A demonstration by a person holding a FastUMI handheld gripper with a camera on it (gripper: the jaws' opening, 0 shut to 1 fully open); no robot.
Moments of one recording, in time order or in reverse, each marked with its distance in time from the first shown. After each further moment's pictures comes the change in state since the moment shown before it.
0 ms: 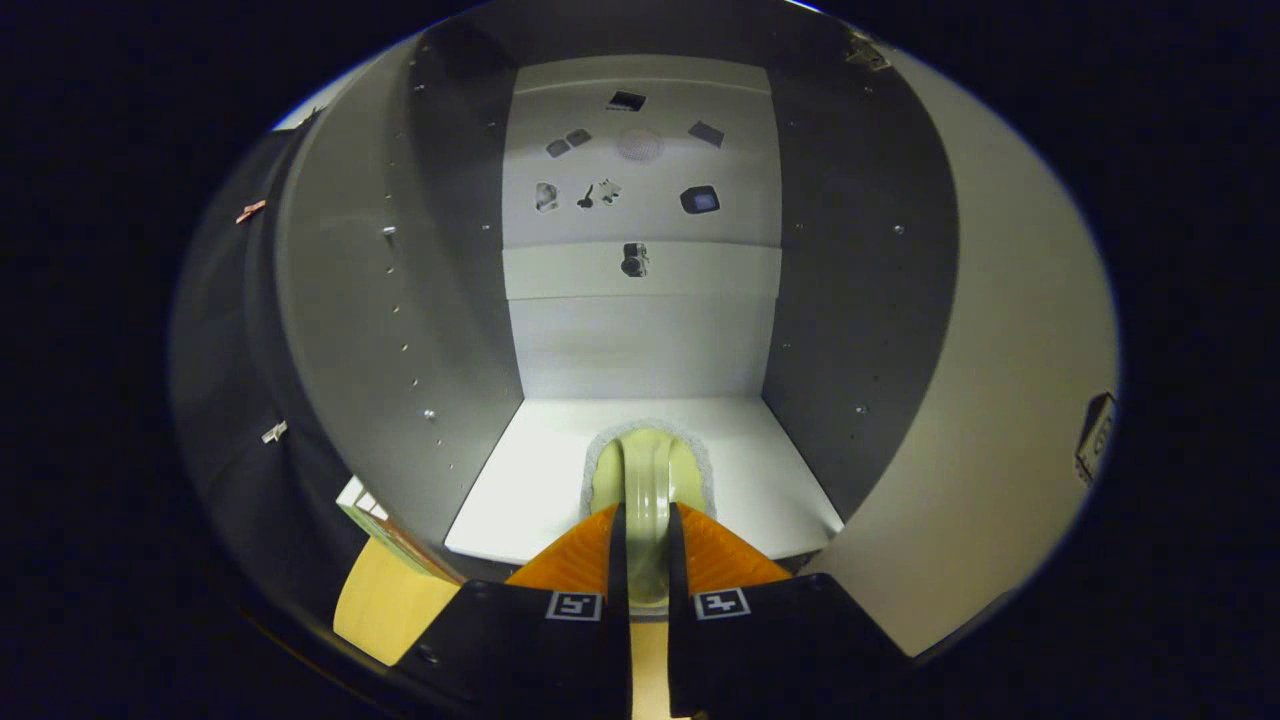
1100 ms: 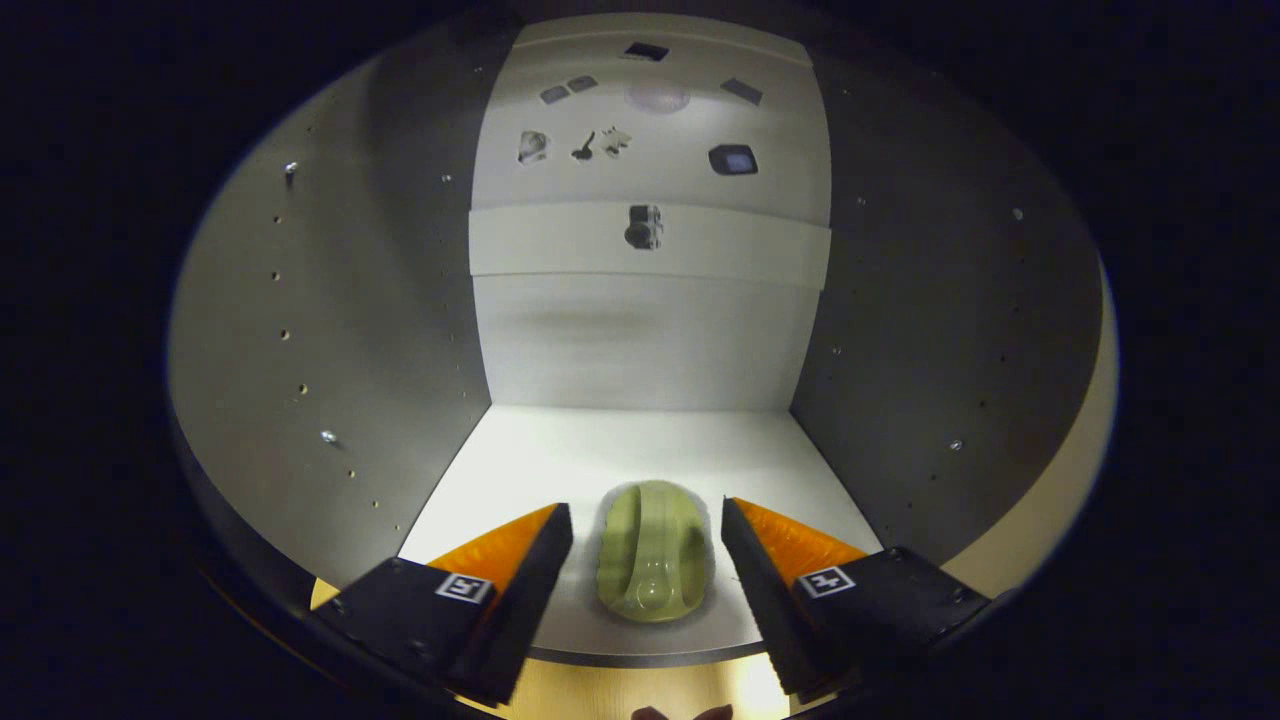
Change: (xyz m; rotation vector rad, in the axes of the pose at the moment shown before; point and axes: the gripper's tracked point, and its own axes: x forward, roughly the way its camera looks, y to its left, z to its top) arm 0.072 0.012 0.003 -0.074 -0.038 -0.026
